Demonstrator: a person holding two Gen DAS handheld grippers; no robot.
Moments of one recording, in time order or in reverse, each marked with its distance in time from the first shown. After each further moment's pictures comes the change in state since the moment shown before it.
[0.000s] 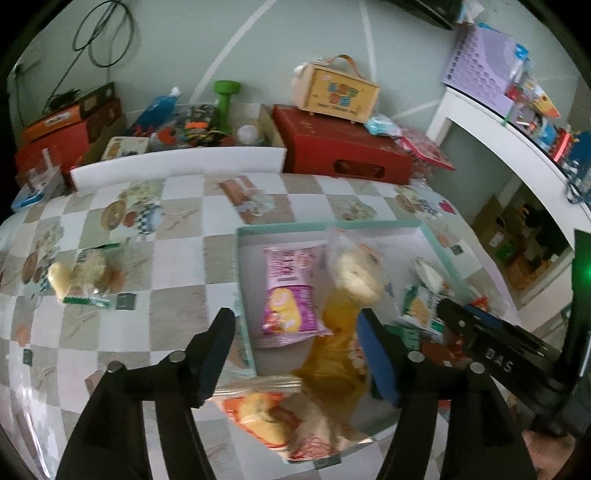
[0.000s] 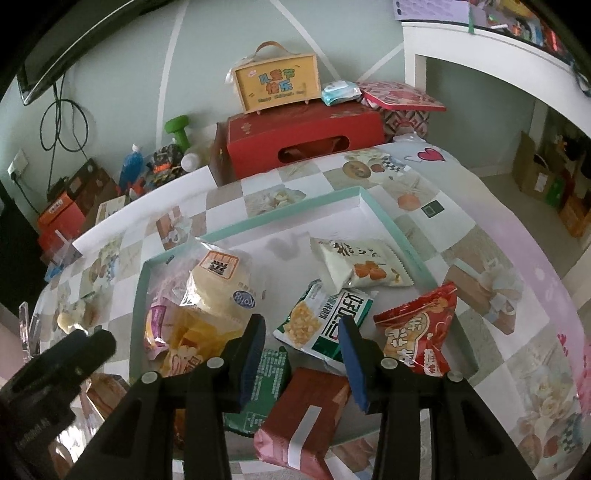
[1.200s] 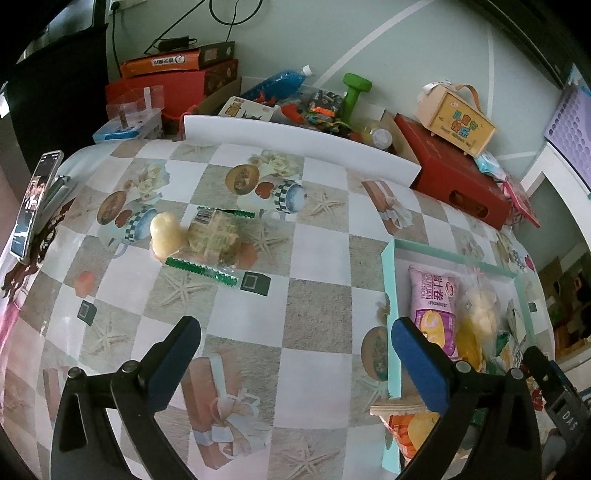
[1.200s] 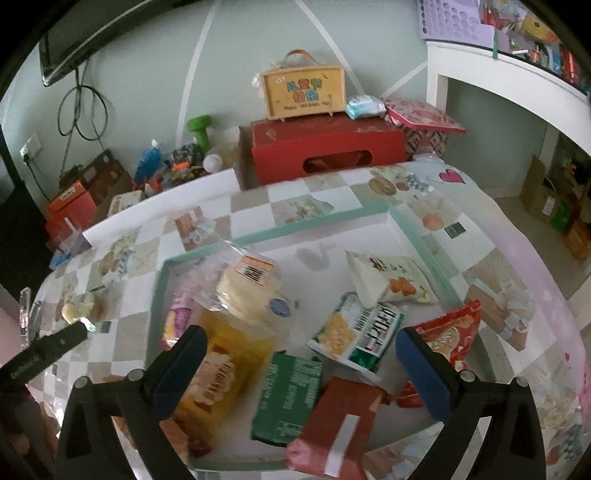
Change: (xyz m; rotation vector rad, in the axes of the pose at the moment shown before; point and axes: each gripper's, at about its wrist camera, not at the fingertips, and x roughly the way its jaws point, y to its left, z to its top) left arm -0.002 0.103 -0.005 -0.260 0.019 0.219; right arm -0.004 0.032 0.000 -0.066 -0.053 0.023
